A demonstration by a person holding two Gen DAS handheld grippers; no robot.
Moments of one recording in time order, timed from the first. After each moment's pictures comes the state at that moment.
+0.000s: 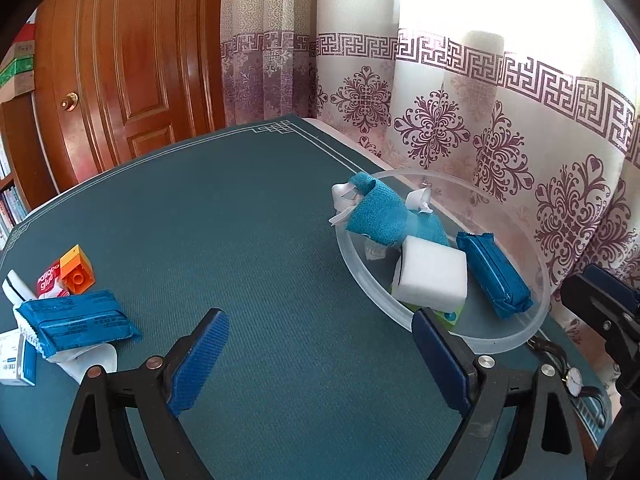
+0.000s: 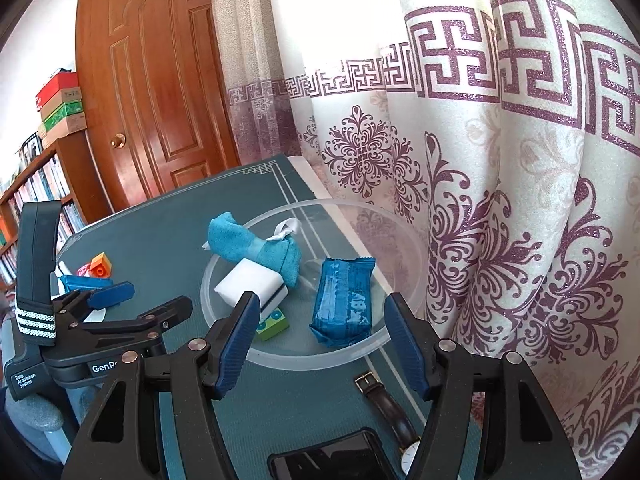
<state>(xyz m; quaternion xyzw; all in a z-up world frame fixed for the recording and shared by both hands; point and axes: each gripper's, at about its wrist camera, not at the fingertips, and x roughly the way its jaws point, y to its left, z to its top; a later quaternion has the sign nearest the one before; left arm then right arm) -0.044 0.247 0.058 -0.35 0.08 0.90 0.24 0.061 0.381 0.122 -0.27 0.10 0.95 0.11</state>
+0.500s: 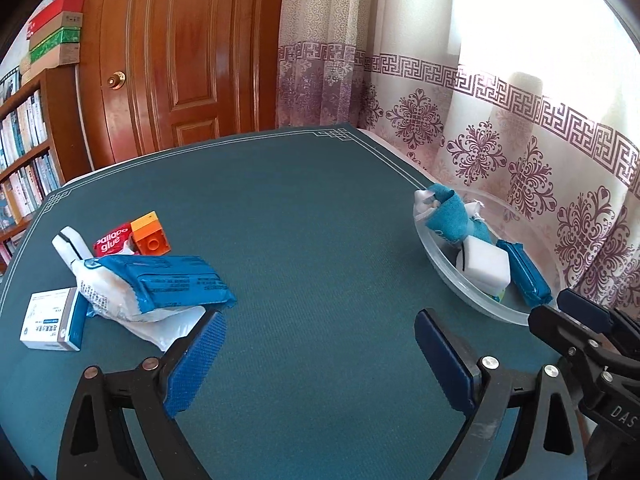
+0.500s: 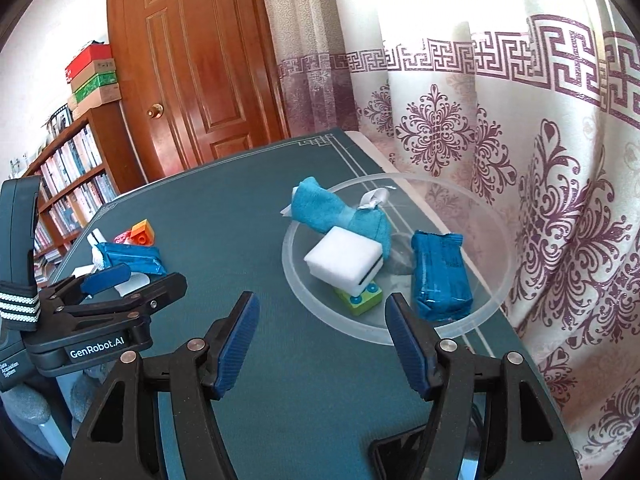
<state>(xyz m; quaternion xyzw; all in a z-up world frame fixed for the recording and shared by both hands) -0.037 0.167 0.066 -0.34 0.04 0.92 0.20 0.041 0.315 0.113 -0.31 0.09 0.95 0.04</state>
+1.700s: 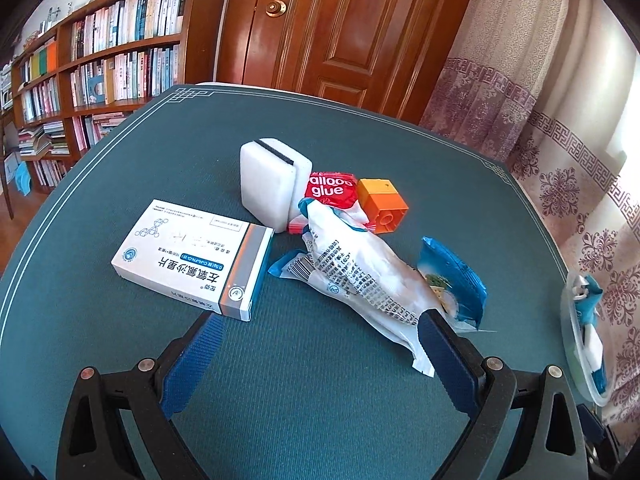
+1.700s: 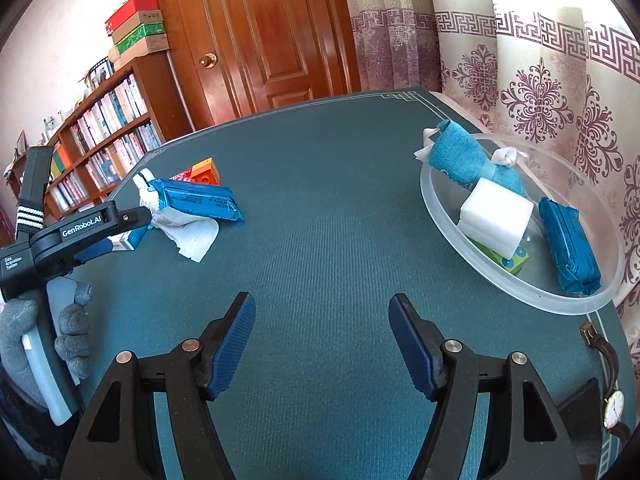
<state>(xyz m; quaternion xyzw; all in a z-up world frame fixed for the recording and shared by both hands) -0.089 0.015 0.039 -0.41 -0.12 0.91 0.03 0.012 0.240 0.081 -0.36 0.07 0.93 -0.05</state>
